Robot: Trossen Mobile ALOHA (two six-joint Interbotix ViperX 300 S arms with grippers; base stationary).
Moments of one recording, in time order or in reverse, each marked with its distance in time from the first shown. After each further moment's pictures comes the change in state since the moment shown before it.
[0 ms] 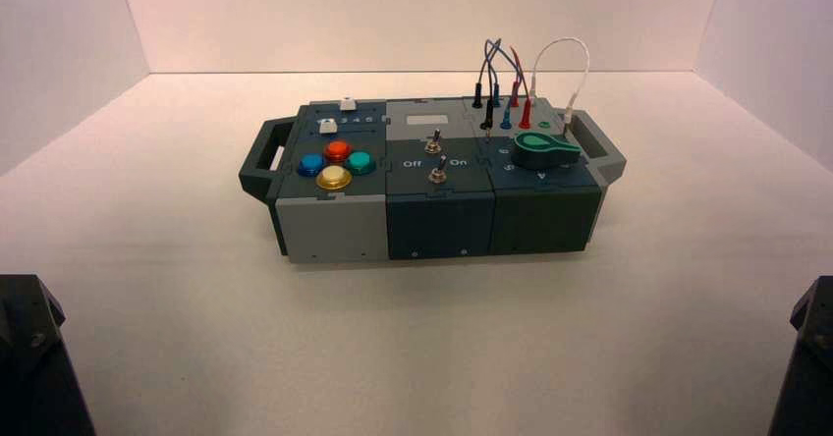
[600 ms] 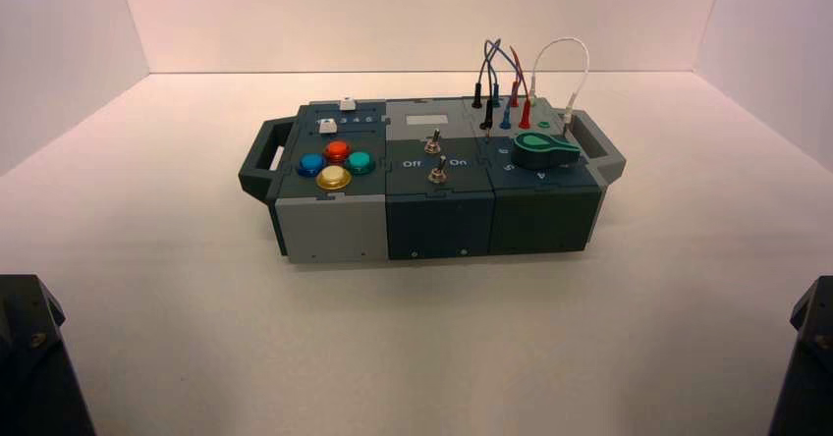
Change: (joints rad) left arm -0.002 0.017 -0.005 0.002 0.052 0.002; right arm 0.041 0.025 -0.031 -0.005 0.103 -0.015
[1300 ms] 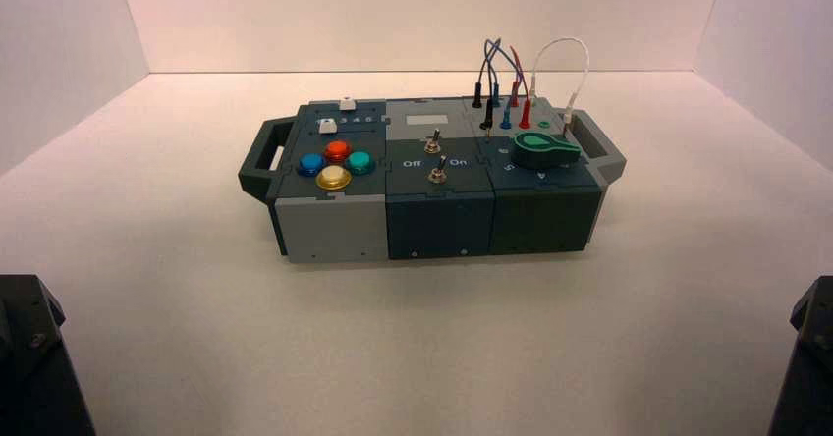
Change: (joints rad) left arm -0.209 0.115 -0.071 0.003 0.250 0.029; right arm 0.298 0.072 -0.092 0.014 0.357 -0.003
